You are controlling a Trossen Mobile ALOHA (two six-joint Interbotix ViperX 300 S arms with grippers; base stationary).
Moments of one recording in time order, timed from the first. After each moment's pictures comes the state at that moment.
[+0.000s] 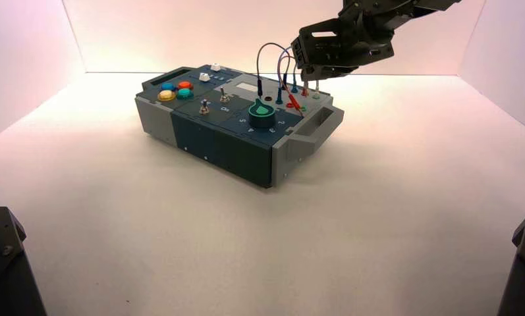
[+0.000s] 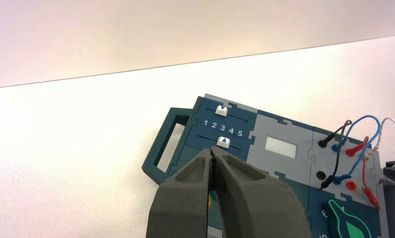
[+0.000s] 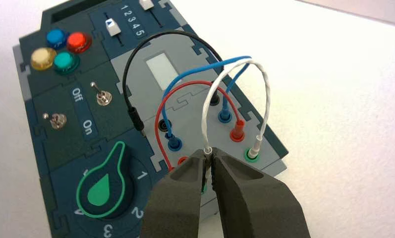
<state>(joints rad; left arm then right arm) -0.26 -0.40 0.88 -0.22 0.14 0.16 0.59 0.00 0.92 0.25 -0.23 -0.09</state>
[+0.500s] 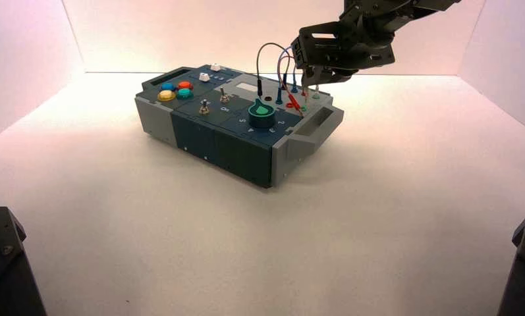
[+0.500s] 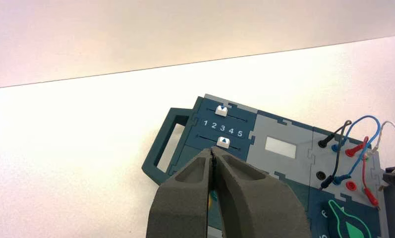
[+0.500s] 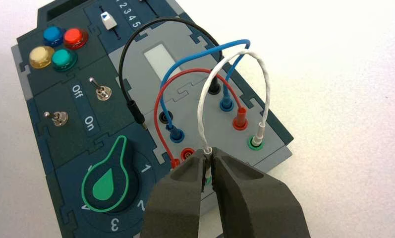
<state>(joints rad) -0.26 -0.40 0.88 -0.22 0.13 0.16 0.60 0.00 0.92 0.25 -0.19 -0.05</state>
